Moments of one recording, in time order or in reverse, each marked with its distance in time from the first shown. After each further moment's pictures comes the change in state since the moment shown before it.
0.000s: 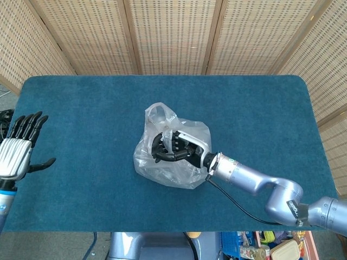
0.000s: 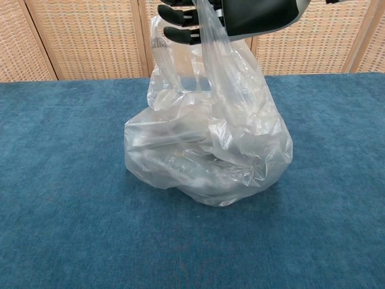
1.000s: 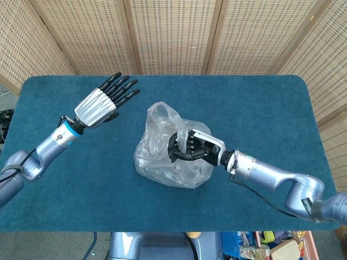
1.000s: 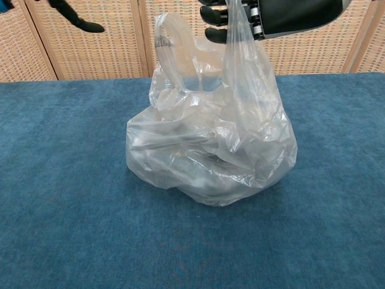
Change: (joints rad) left arm -0.629 -0.490 -0.016 1.029 0.417 -0.045 -0.308; right arm 0.122 0.105 -0.306 0.127 -0.295 0.285 0.353
